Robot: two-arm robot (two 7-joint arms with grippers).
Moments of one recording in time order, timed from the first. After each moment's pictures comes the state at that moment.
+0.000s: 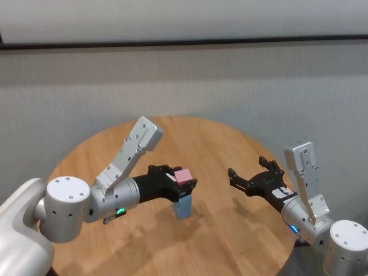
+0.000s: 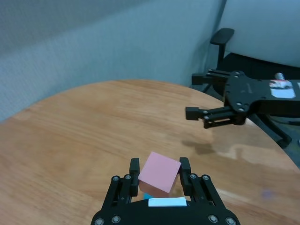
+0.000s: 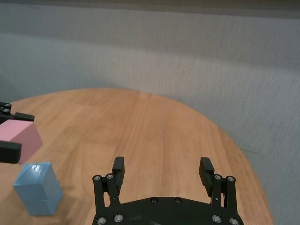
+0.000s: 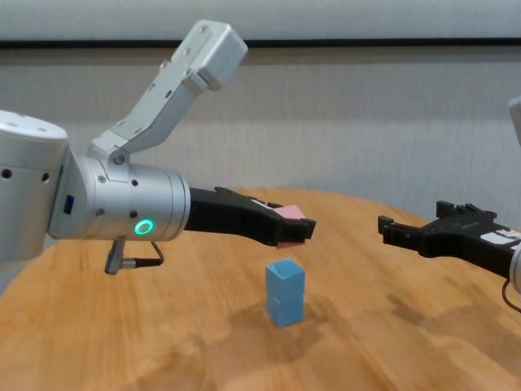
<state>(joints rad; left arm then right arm) -0.52 0.29 0.56 -1.25 -0.27 0.26 -0.50 0.35 0.21 -0.25 -1.11 0.17 -0.05 0.30</state>
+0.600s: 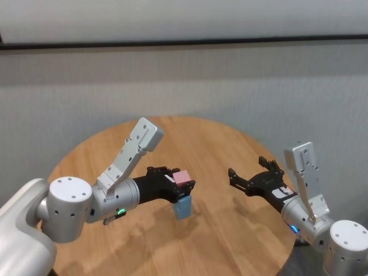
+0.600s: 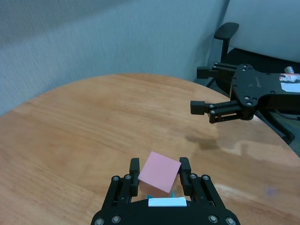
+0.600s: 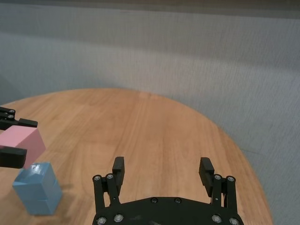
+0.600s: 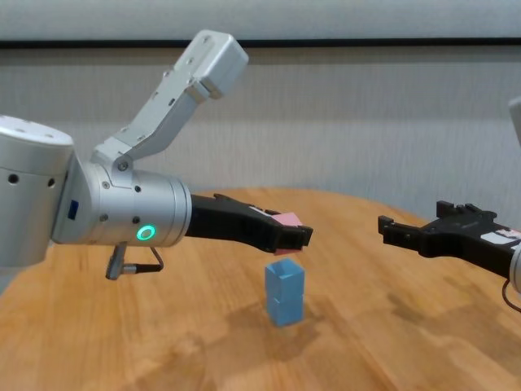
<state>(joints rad) -0.54 0.27 0.56 -1.20 -0.27 0.26 -0.49 0.35 0.21 -0.25 -1.11 0.17 -0.05 0.30</state>
